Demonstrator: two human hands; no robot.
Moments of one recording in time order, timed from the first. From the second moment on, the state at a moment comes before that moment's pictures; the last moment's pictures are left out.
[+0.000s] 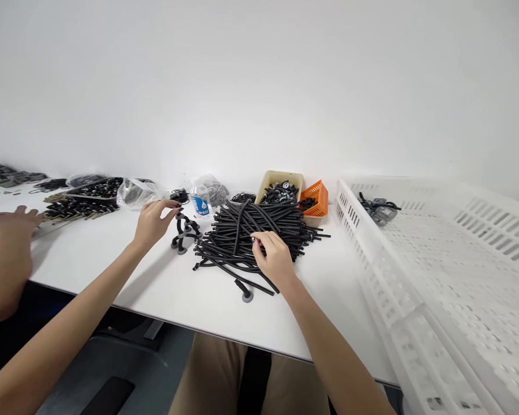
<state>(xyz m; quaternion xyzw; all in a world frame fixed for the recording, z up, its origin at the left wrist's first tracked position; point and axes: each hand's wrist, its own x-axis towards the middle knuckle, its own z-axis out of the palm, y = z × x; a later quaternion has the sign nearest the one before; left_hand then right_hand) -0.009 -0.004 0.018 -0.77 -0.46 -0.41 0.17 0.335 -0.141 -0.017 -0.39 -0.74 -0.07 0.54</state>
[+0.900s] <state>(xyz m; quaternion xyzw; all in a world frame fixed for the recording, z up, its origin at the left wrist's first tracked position) -0.008 -0.008 0.020 -0.77 -0.47 -0.41 0.16 0.335 -0.139 -0.021 -0.39 -0.74 -0.06 0.54</state>
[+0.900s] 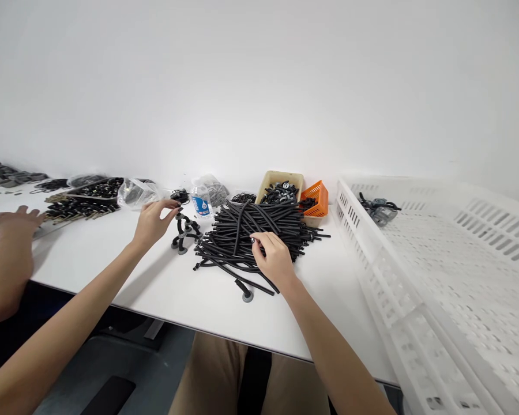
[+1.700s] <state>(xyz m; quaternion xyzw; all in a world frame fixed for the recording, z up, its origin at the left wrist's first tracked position) -0.011 -0.007 0.015 -0.77 -0.47 -0.40 0.15 0.334 -0.138 -0.021 -0.39 -0.75 -0.05 0.54</state>
